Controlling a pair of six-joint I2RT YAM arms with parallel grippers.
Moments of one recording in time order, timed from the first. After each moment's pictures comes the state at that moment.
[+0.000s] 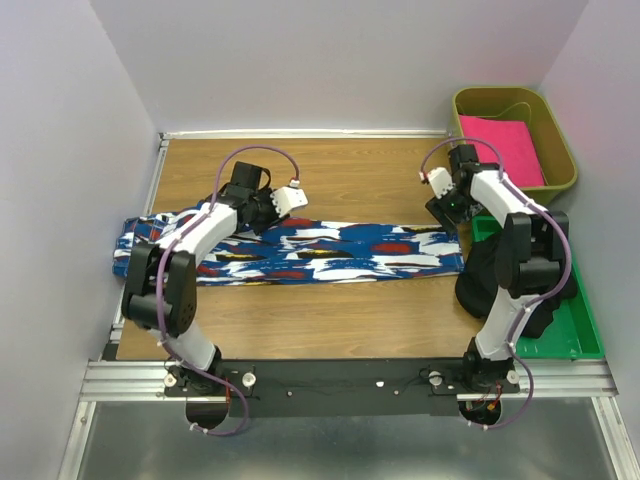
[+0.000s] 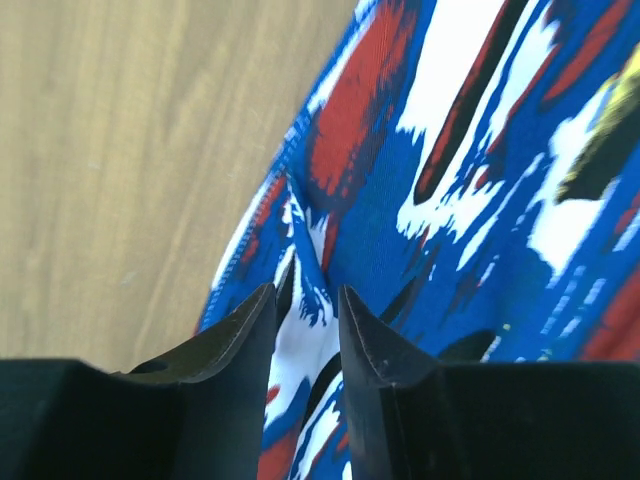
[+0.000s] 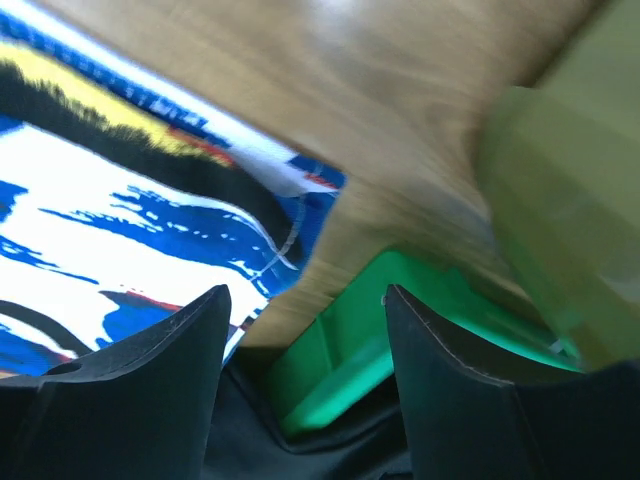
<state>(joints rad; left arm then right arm) -0.27 1.67 1.13 -0.41 0.30 0.88 0.06 1.89 1.41 -0.82 0.08 -0.64</state>
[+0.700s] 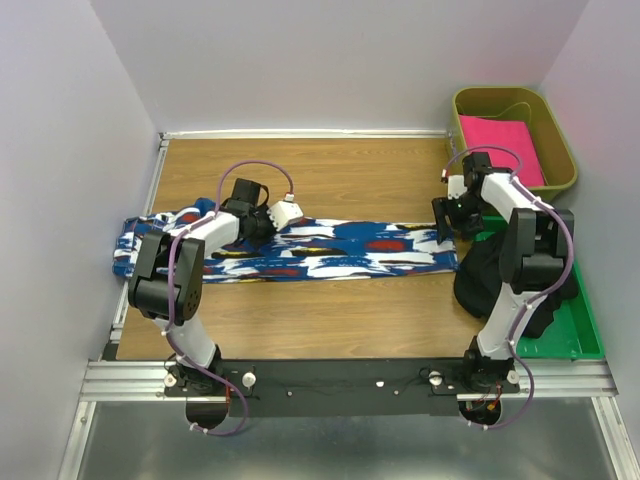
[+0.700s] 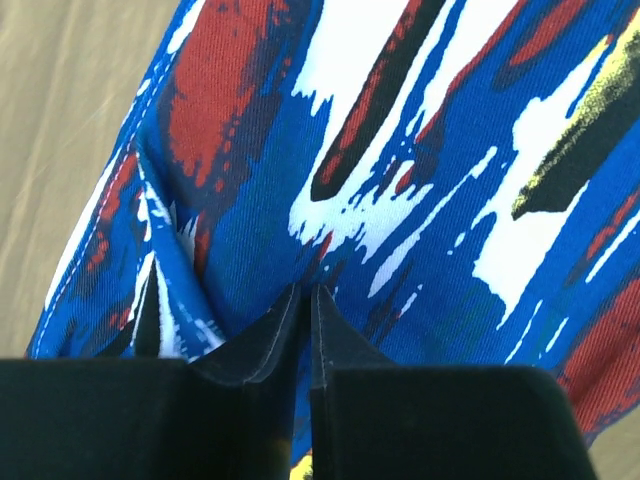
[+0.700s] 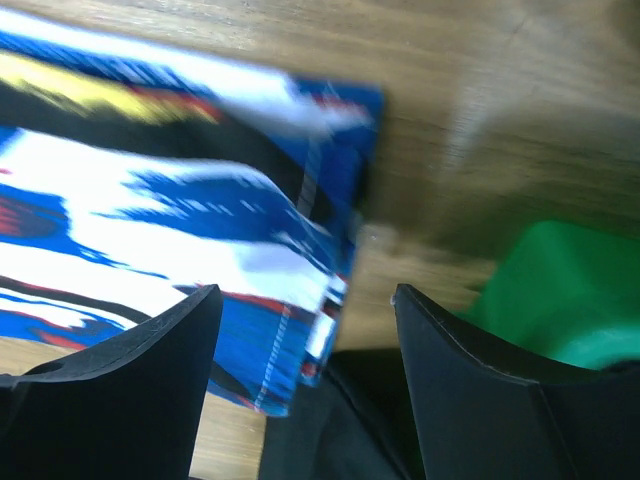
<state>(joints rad) -0.25 1.73 1.00 -0.32 0.32 0.79 -0.03 1.92 1.41 -0.88 -0.14 -0.23</state>
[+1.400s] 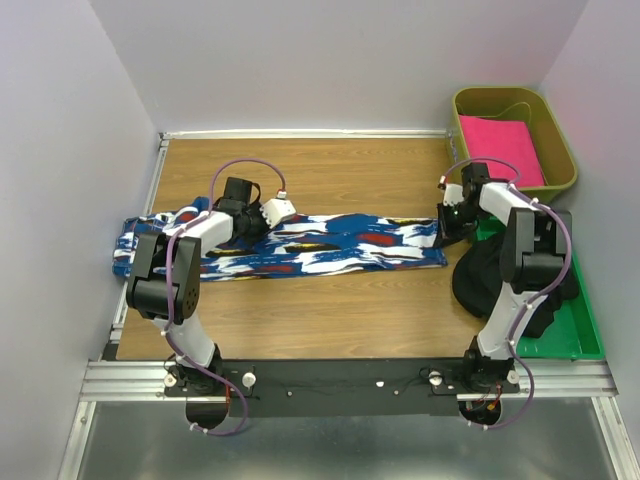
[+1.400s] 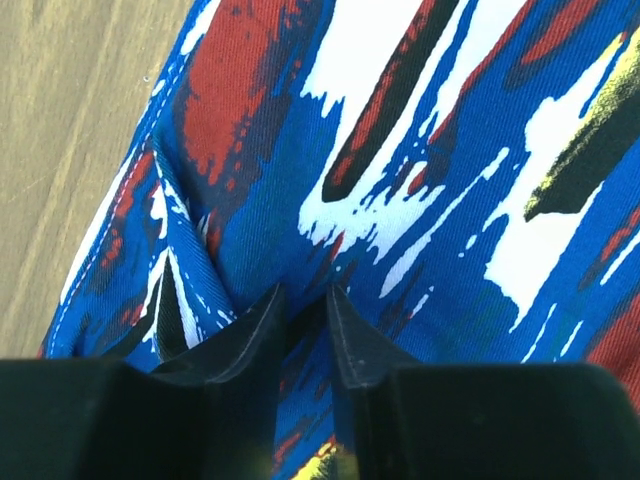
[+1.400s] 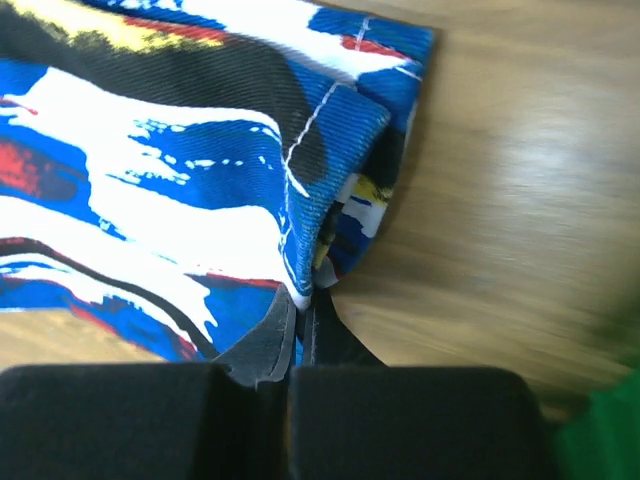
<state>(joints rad) -0.18 1.73 0.99 -0.28 0.31 0.82 -0.04 1.94 1.30 -0.76 -0.31 -0.14</state>
